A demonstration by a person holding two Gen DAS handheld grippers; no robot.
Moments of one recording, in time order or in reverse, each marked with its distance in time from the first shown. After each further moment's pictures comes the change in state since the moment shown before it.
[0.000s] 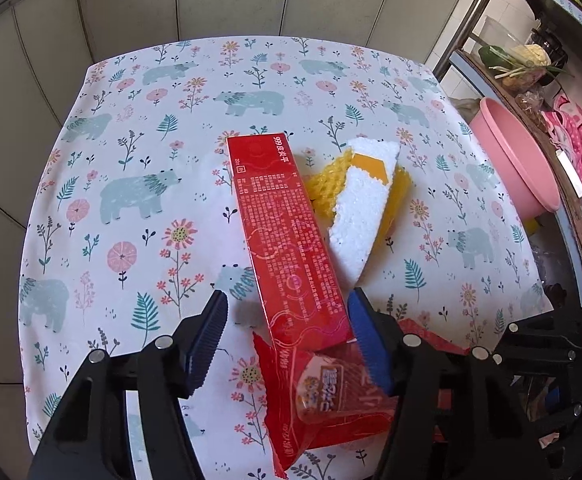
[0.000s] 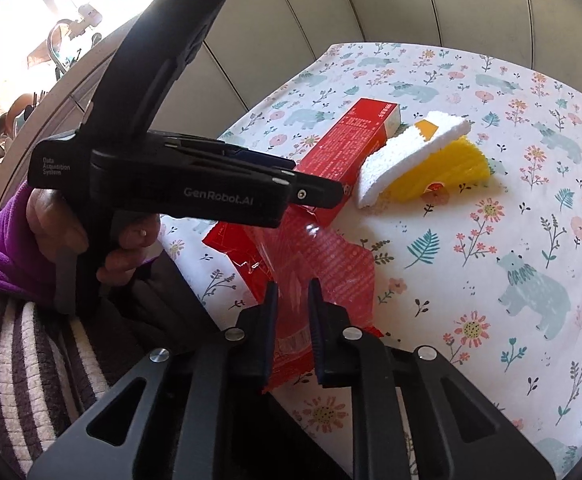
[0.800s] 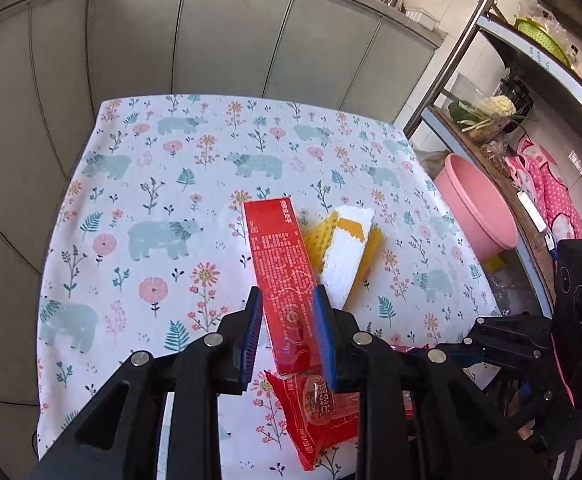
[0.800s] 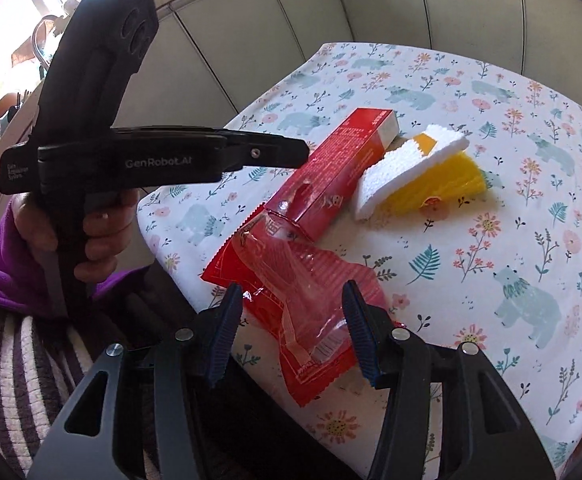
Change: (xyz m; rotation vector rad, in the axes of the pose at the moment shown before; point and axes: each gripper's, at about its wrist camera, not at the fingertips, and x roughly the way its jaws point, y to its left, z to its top) left arm -0.042 0.022 0.000 -0.010 -0.165 -0.116; right arm 0.015 0.012 0.021 0.014 0.030 -0.057
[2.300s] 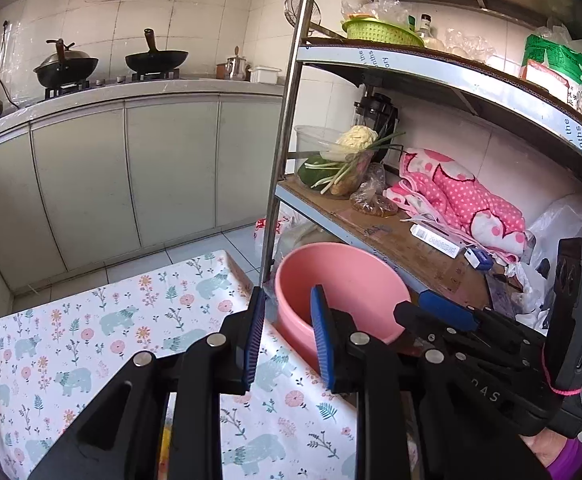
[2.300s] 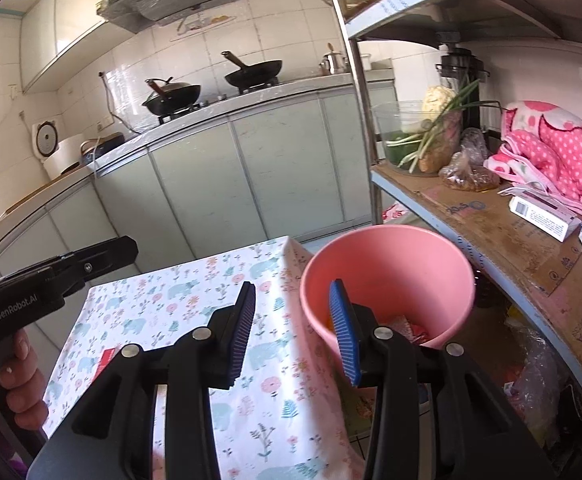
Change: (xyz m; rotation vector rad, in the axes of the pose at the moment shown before) left arm -0.012 -0.220 0.092 0.388 -0.318 -0.199; right arm -0.211 -0.106 -0.055 0.488 -0.707 -0.688
